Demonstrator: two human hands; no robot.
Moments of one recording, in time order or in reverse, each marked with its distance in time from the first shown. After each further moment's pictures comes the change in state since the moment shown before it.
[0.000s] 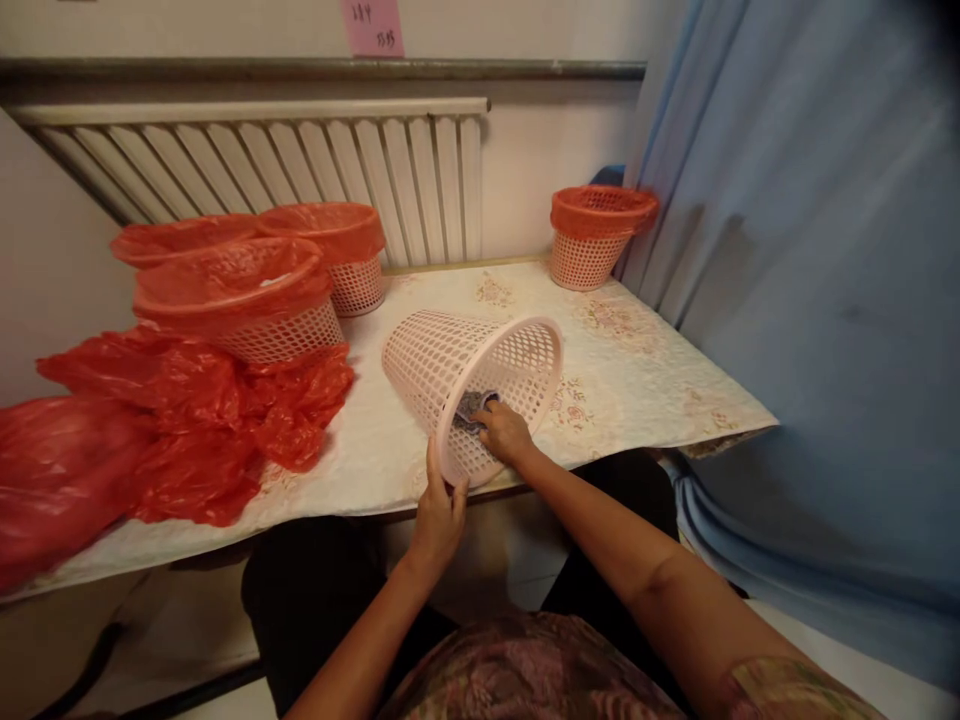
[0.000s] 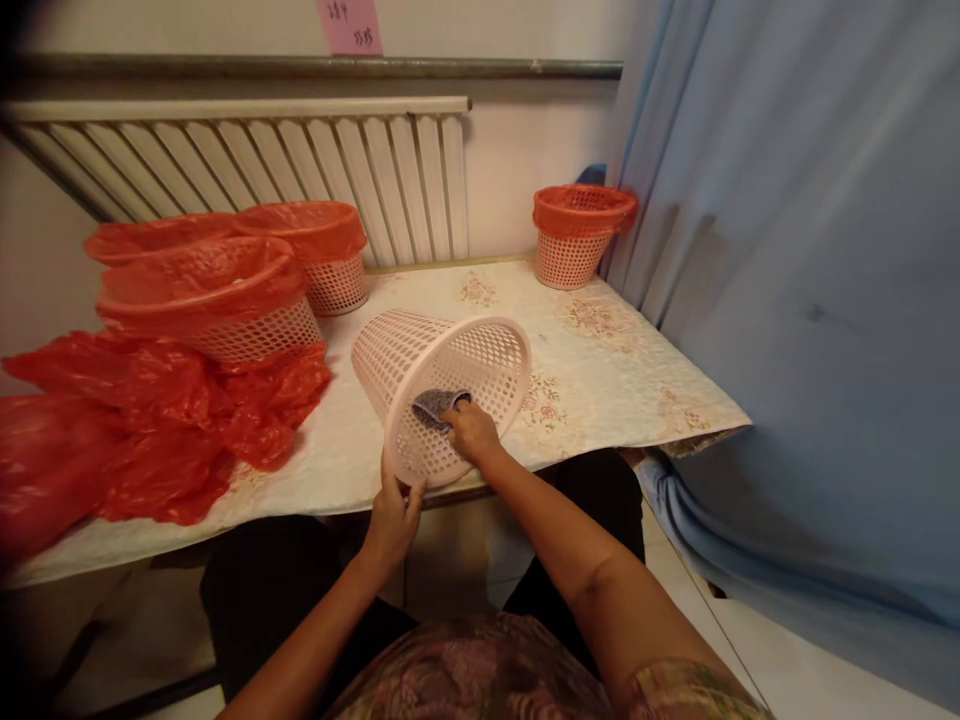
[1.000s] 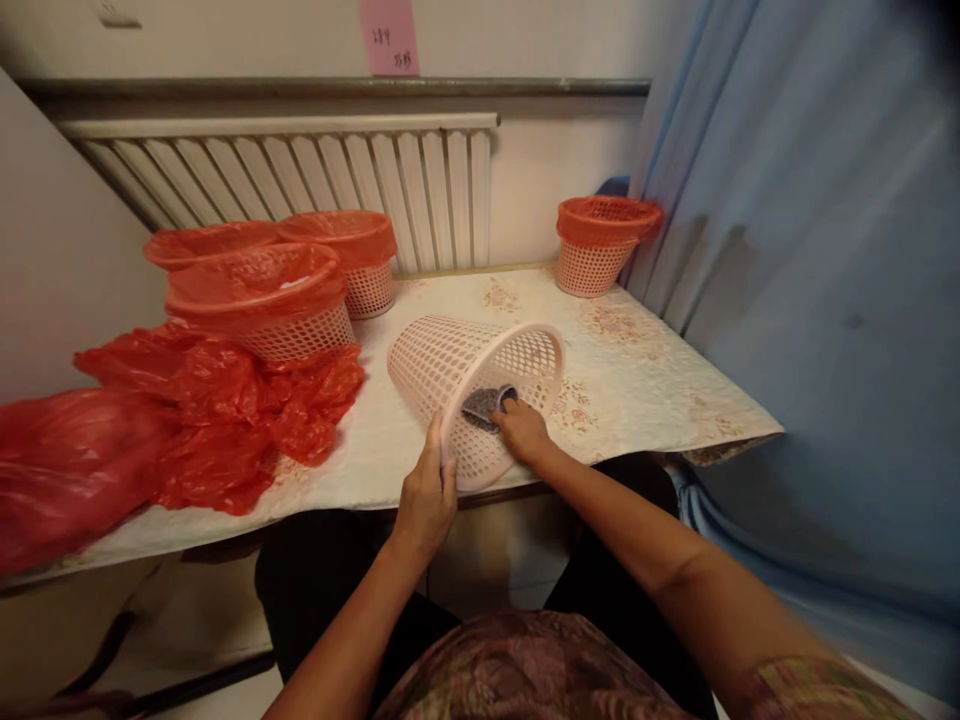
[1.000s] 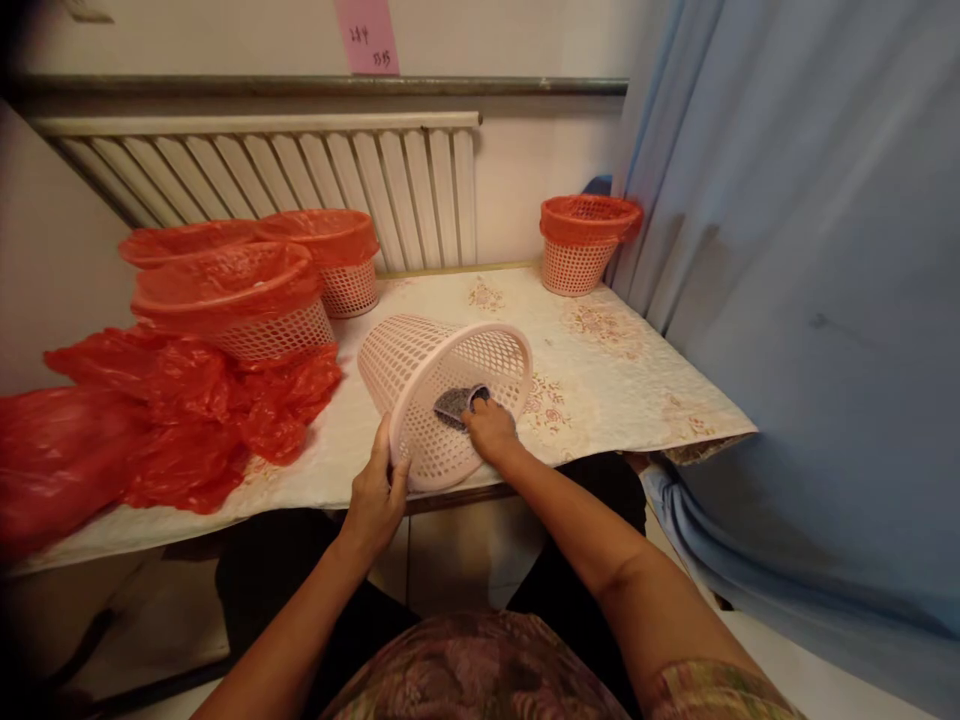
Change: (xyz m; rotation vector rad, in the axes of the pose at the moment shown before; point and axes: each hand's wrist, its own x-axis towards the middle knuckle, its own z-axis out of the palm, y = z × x) left_hand 0.021 0.034 -0.046 0.078 0.001 0.183; right_hand -0.009 0.010 -0.023 -0.208 -0.083 0.008
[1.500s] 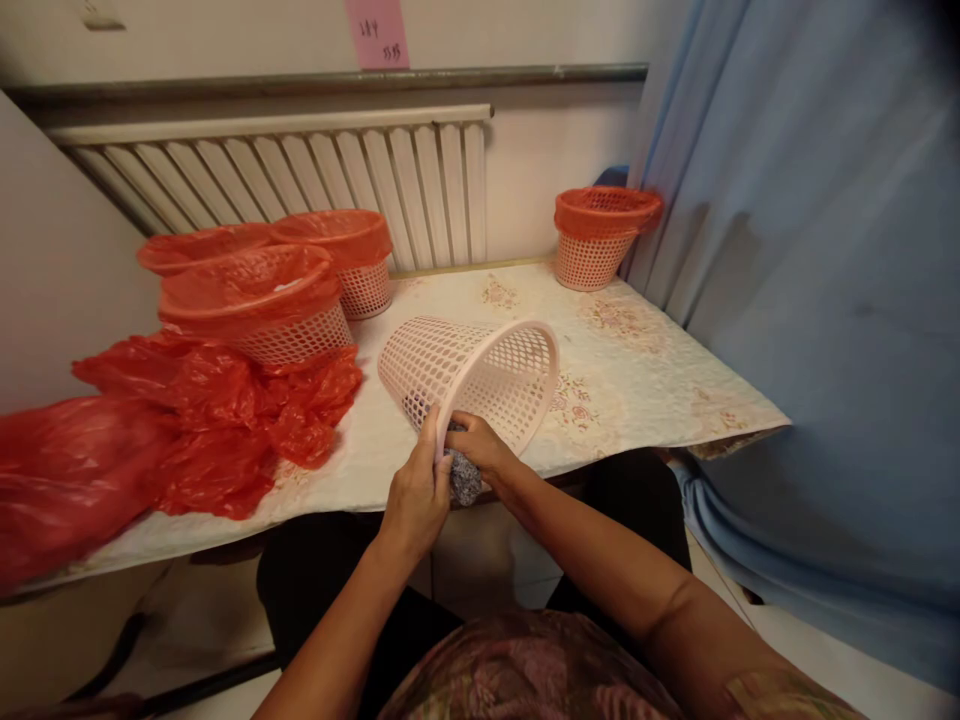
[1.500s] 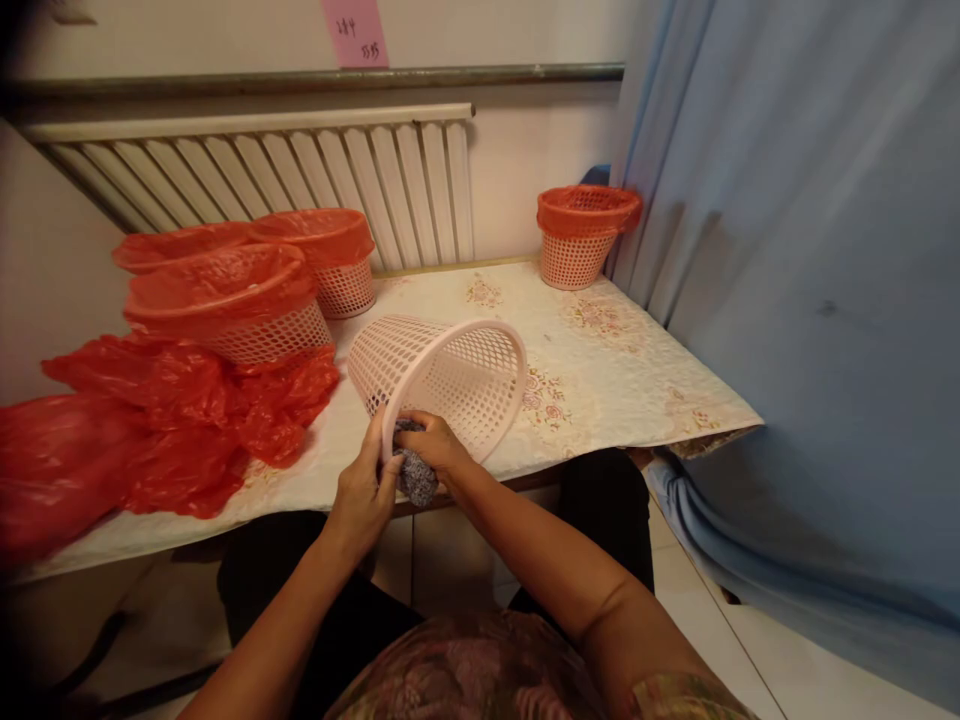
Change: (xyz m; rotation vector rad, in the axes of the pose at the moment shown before) left_hand 0.015 0.012 -0.017 0.039 -0.064 0.018; right_hand -0.004 -0.091 -0.018 1.581 0.030 0.015
